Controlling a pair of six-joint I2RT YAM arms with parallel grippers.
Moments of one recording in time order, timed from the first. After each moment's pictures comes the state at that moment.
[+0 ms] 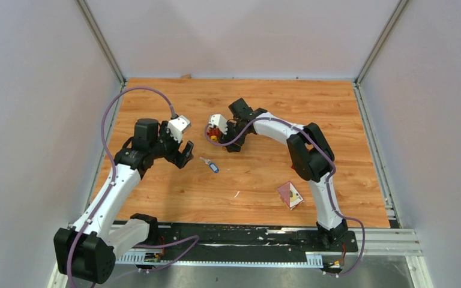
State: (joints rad) left arm -0.22 1.01 0.82 -0.51 0.39 0.35; right arm 0.63 2.21 1.68 -0.54 -0.41 -0.69
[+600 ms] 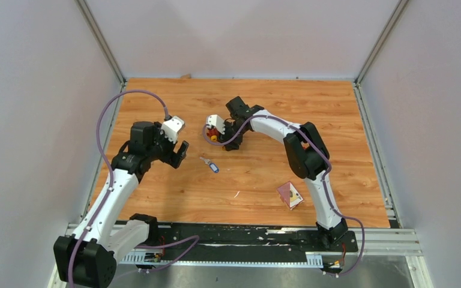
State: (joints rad) left arm -0.19 0.96 0.78 -0.51 0.27 0.35; right arm 0.64 2.27 1.79 -0.63 -0.45 -0.77
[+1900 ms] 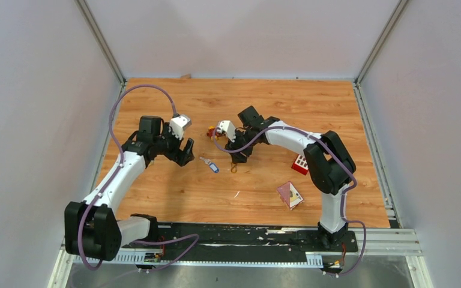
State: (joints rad) left arm -0.16 1.18 0.82 -0.48 0.46 0.33; right arm 0.65 1.96 1.39 -0.49 -0.50 -0.56
